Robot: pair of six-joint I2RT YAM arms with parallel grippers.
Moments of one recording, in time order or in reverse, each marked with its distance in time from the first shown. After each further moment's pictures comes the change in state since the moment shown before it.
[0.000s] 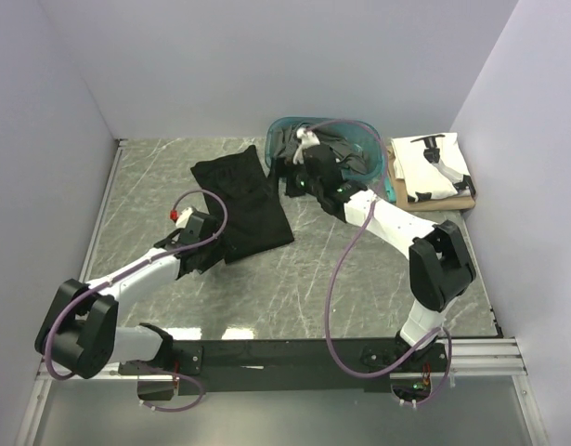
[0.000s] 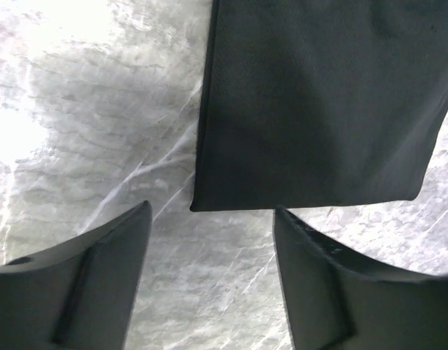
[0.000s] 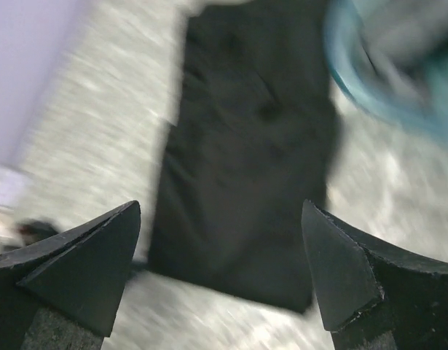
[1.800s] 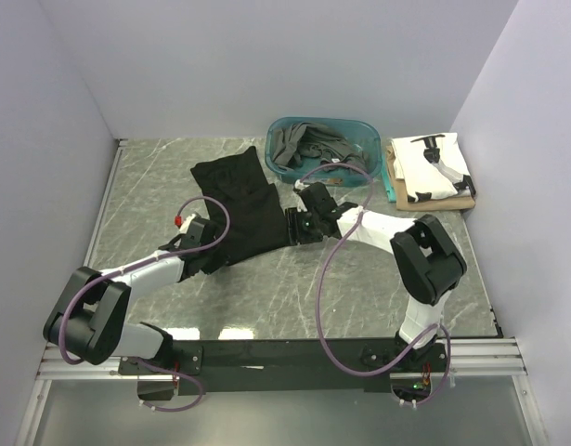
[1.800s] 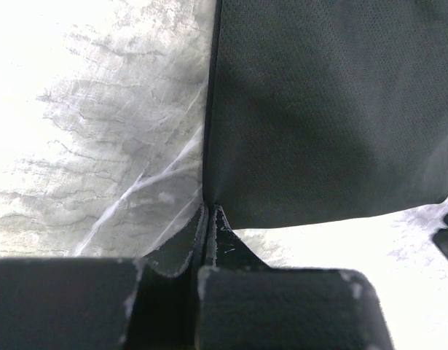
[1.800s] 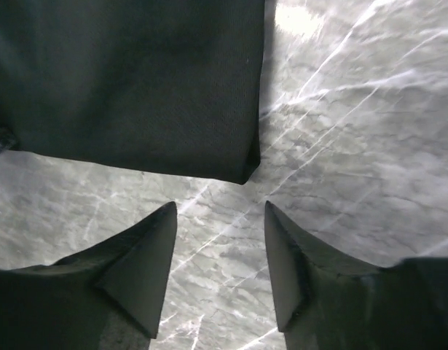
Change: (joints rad) left arm 0.021 0.087 -0.079 0.155 0.081 0.027; right arm 0.000 0.058 -0.245 -0.236 -0.050 0.001
